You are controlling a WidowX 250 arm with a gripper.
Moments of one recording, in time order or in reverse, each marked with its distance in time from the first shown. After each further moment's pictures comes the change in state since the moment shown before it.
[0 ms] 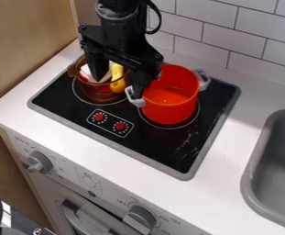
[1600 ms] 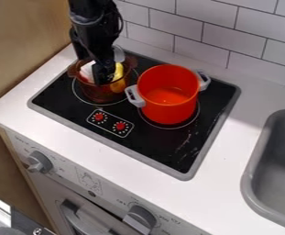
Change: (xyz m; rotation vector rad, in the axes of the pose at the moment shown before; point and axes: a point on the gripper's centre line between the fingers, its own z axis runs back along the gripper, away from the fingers) arm 0.040 0.063 -0.048 0.098 -0.106 -0.501
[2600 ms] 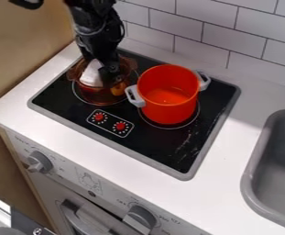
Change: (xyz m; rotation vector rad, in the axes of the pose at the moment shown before) arm 0.007 0.000 -0.020 0.022 -0.078 0.024
